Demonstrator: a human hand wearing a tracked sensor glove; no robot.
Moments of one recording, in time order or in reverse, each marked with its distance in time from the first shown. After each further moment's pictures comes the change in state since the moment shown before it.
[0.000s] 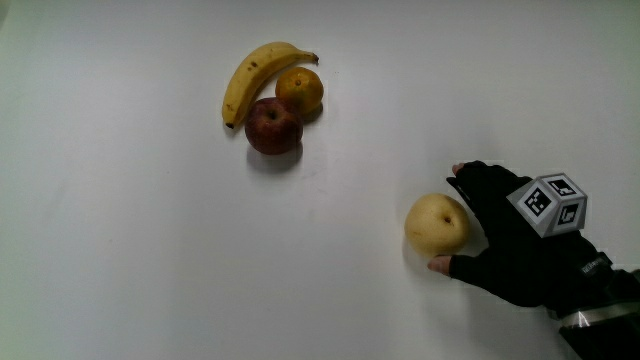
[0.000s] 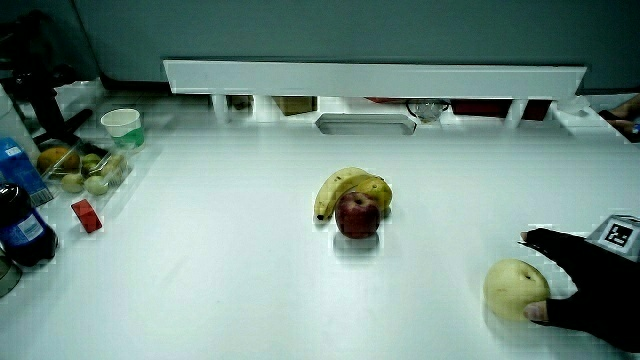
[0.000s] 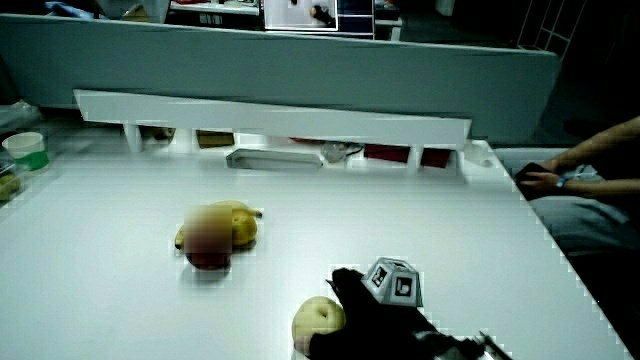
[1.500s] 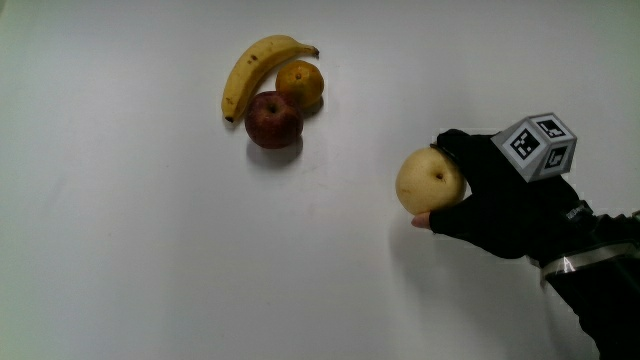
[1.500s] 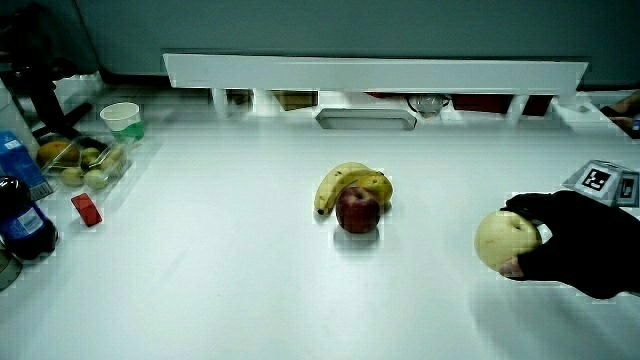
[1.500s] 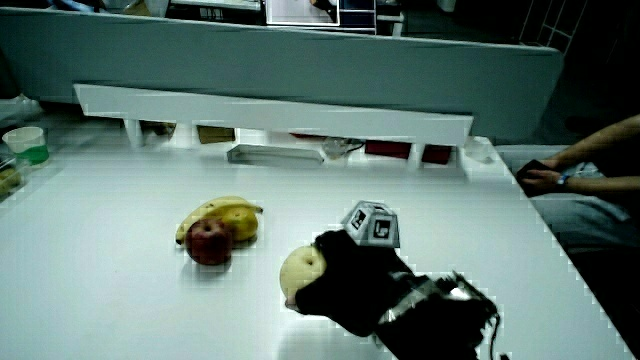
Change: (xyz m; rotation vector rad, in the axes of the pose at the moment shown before) arm -0.024 0.024 0.054 0.136 0.006 0.077
